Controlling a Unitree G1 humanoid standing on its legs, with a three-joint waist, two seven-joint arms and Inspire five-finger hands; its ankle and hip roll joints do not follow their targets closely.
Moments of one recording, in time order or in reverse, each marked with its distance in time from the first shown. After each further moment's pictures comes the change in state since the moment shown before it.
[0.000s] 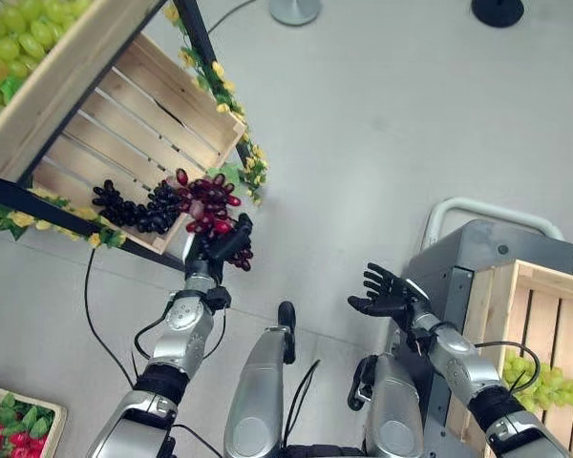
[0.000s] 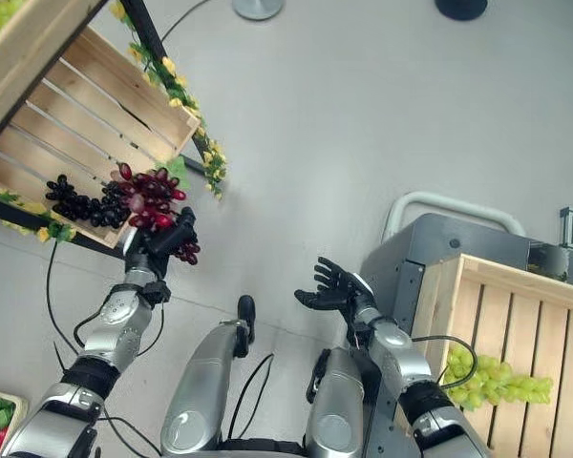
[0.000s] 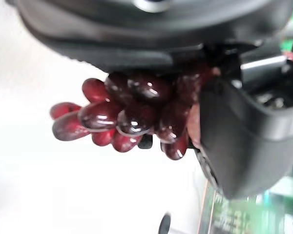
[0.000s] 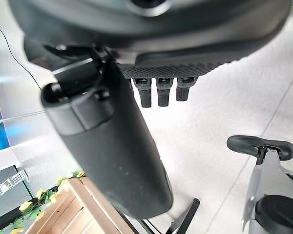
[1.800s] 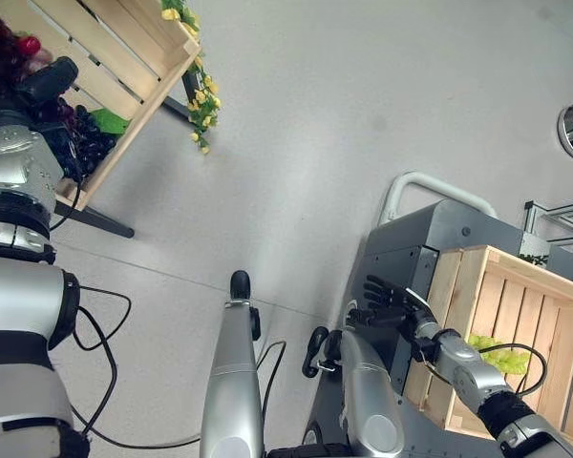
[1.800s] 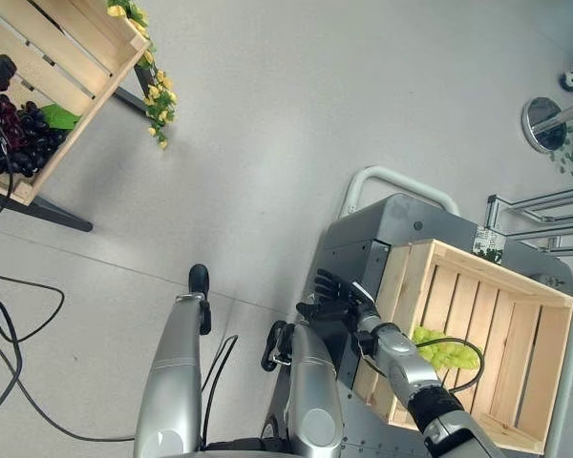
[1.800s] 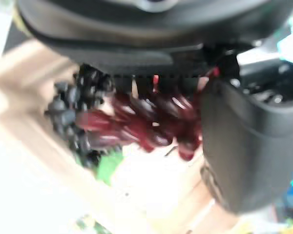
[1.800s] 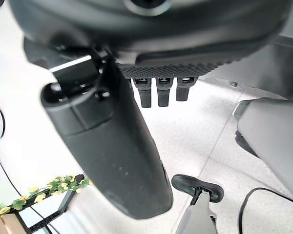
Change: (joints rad) left arm -0.944 0.512 -0.345 0.651 -0.072 0.472 0.172; right arm 0.021 -0.062 0.118 0.009 0.086 -0.017 -0.004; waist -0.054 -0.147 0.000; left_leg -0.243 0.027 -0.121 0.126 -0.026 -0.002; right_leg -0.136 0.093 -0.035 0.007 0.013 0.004
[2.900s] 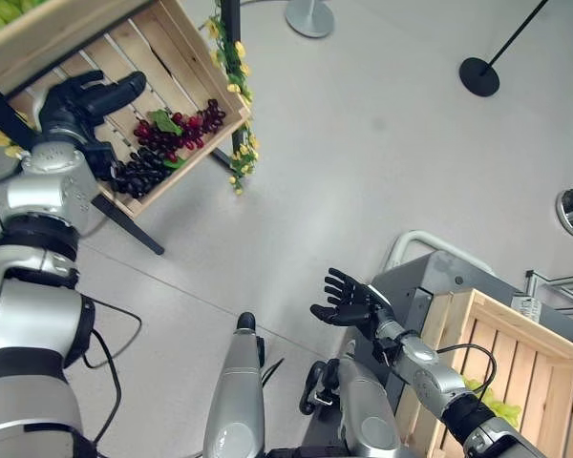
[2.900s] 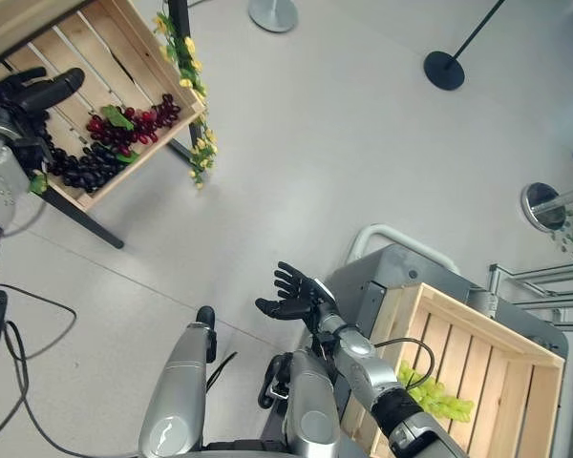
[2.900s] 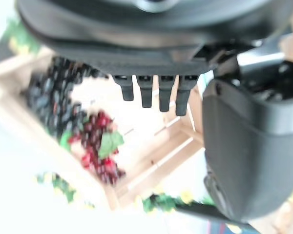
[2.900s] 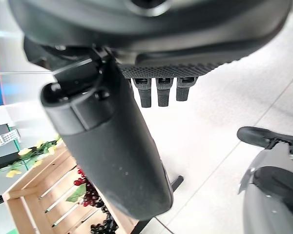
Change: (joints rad) left arm 0.230 -0.073 0.119 -0.257 -0.129 -0.052 -0.159; right arm 0.010 0.161 0.063 -0.068 -0.007 -0.056 -0.046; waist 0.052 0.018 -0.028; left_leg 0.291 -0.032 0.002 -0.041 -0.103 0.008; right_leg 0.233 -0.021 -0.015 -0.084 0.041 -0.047
